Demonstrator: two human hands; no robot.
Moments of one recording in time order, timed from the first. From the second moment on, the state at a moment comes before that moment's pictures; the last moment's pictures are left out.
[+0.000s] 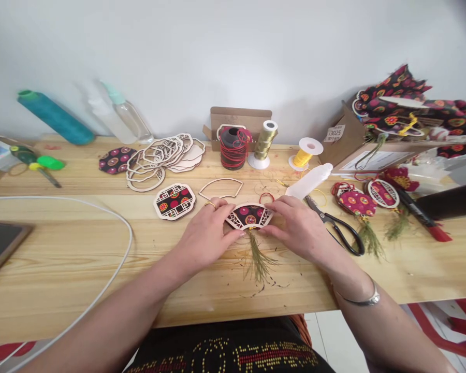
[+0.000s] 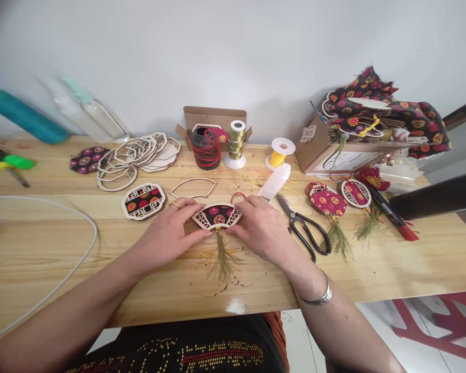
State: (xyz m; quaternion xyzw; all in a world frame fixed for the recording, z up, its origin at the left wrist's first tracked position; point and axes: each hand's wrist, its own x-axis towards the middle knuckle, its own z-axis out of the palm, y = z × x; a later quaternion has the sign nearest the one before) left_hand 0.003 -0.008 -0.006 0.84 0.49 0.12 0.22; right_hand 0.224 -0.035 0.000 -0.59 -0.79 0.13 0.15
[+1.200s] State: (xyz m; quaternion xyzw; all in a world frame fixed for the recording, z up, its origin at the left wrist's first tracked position) left_hand 0.009 -0.008 -0.001 0.79 0.55 0.13 0.22; right_hand 0.238 -0.035 0.030 -0.38 -0.82 0.42 0.04
